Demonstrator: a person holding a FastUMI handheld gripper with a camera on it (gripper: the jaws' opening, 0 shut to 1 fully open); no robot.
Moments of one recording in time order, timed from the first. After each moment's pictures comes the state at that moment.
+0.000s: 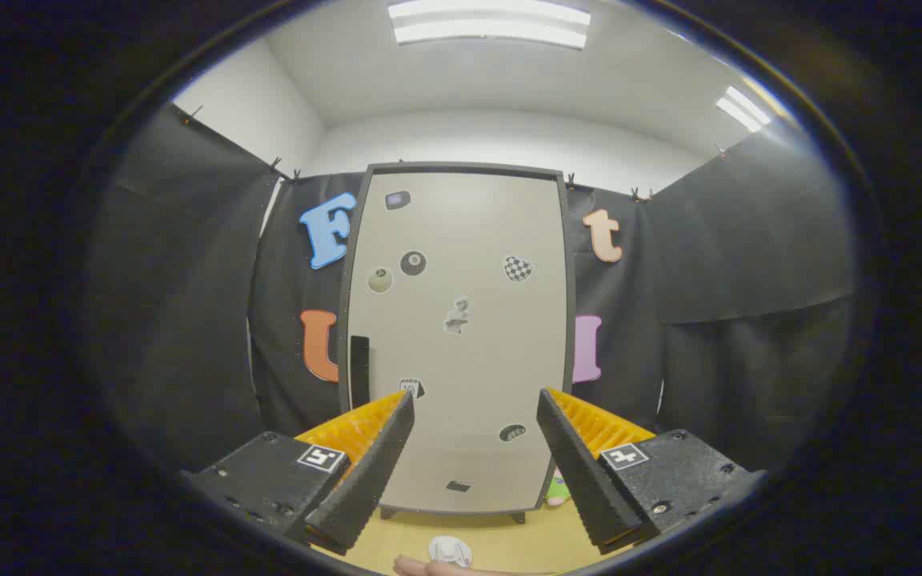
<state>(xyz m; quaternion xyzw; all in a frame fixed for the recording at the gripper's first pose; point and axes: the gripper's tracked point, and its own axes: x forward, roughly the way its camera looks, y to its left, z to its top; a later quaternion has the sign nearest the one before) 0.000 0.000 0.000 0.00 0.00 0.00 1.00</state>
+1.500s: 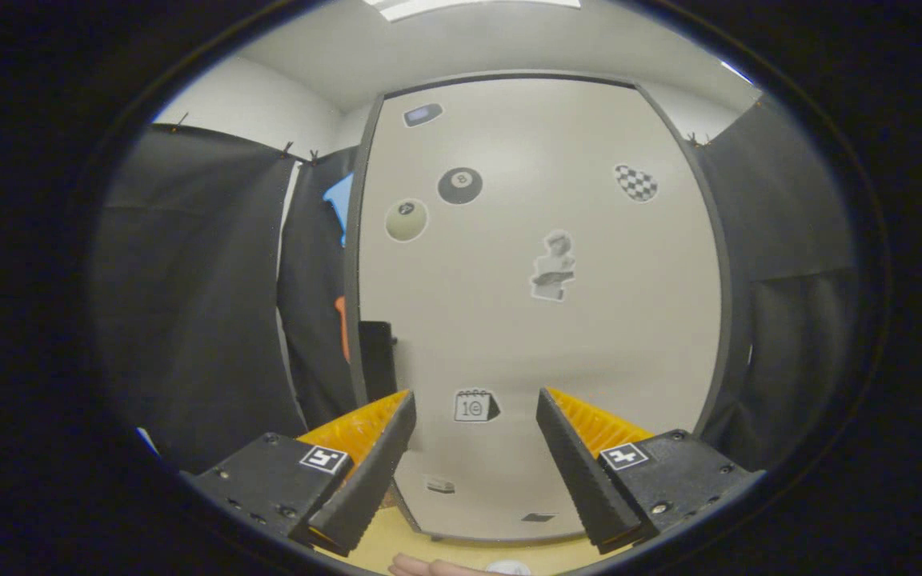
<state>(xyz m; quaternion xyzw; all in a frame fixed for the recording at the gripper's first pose) 0.135 0.105 -0.038 0.06 0.07 0.15 0.98</state>
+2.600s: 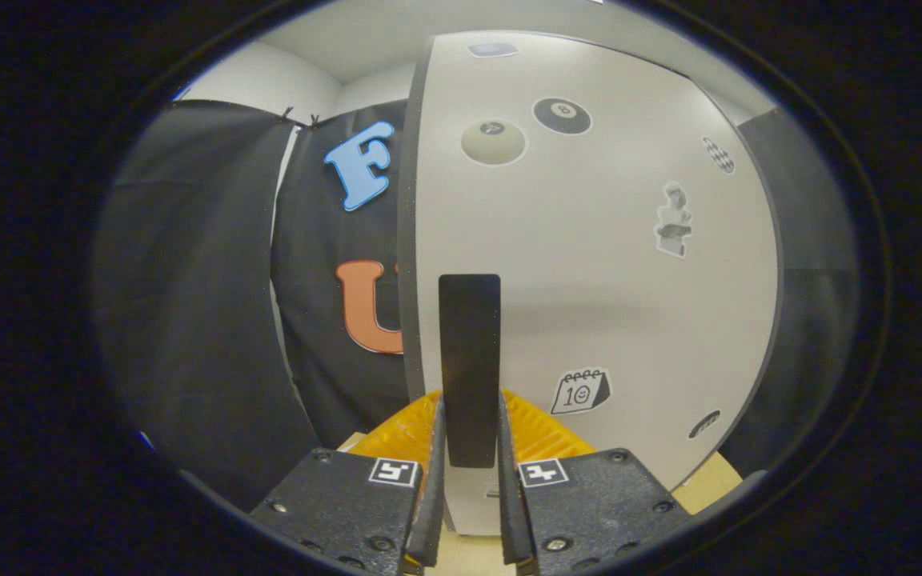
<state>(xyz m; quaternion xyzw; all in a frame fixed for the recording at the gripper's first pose) 0.167 0.168 -0.071 0.04 0.12 0.10 0.99</state>
